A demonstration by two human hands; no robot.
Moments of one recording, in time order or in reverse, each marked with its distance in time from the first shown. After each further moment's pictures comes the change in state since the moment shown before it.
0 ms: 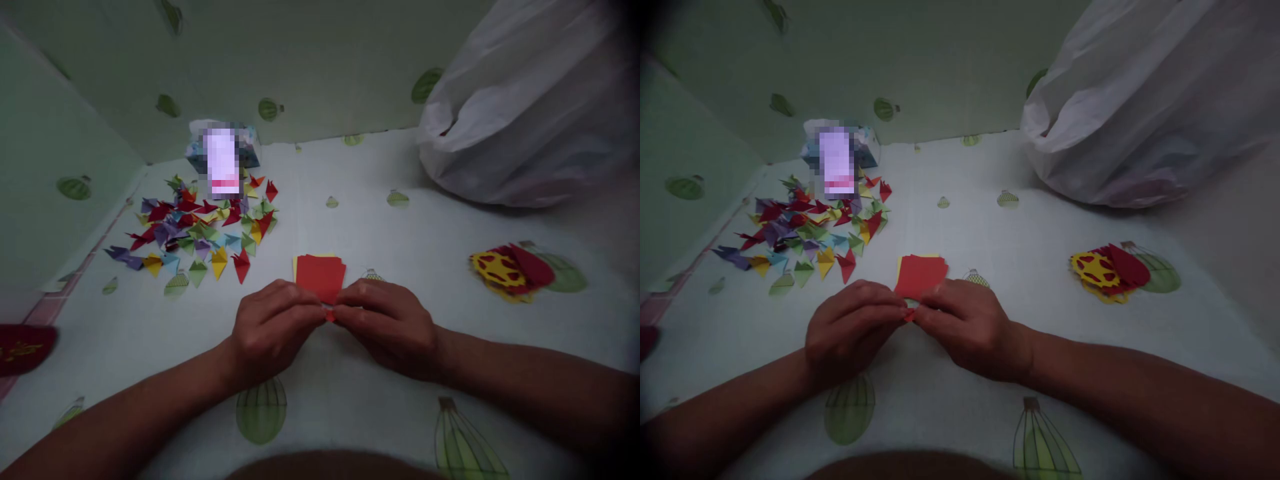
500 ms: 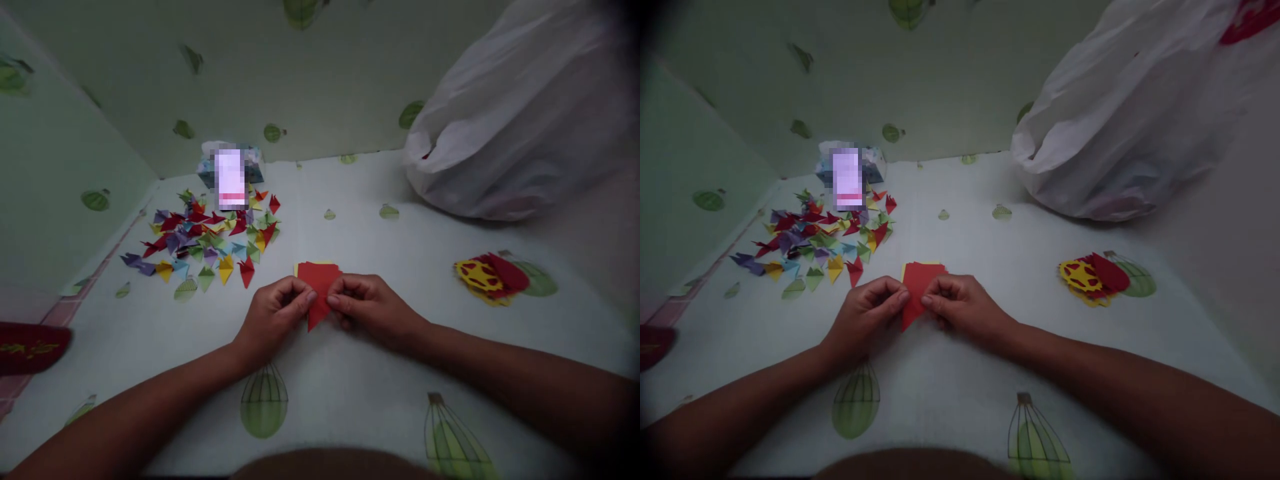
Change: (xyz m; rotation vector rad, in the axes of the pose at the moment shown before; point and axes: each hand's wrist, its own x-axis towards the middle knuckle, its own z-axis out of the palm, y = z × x) left_hand 0.002 0.001 0.006 -0.530 -0.036 -0.935; right_hand 0.006 0.009 0.006 0.872 -0.212 0.985
